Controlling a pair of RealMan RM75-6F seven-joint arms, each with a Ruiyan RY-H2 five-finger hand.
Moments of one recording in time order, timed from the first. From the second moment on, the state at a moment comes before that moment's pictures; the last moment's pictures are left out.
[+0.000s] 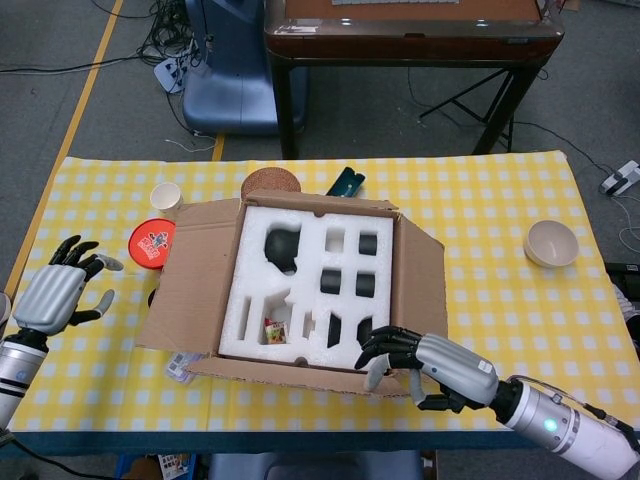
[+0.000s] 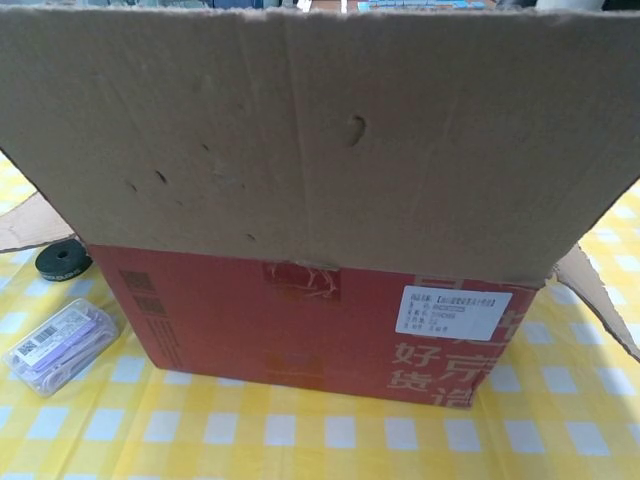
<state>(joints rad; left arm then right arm) -0.43 -0.93 -0.12 -1.71 1.40 1.16 -0.05 0.64 -0.72 -0.10 -2.07 -2.03 1.18 0.94</state>
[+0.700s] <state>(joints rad) -0.41 -0.93 -0.11 -1.69 1.40 1.17 -0.06 0.63 -0.72 -0.10 -2.07 -1.91 1.14 0.78</state>
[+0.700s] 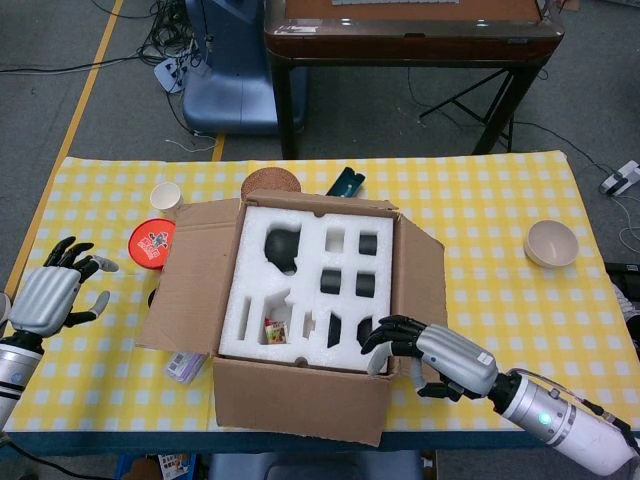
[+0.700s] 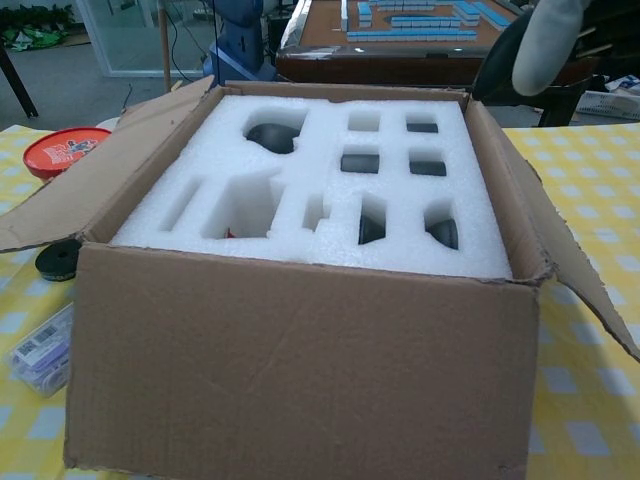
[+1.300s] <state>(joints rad) -0.35 -0.99 -0.11 -1.61 1.34 1.23 -0.07 0.30 -0.94 -0.03 -1.85 -1.56 1.44 0.10</state>
